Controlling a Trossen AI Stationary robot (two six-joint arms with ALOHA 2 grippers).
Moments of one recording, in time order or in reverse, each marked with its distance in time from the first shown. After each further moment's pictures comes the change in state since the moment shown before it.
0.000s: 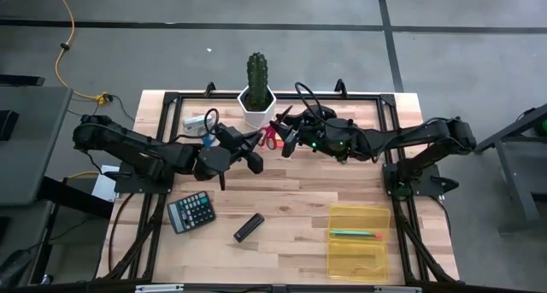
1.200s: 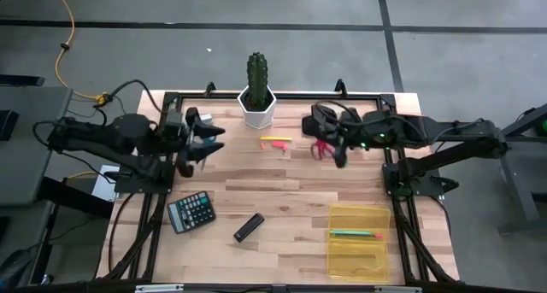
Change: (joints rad) left arm 0.010 -0.569 -0.088 -0.062 0.676 0.185; right arm -0.033 -0.438 -0.092 -0.749 -0.304 -0.085
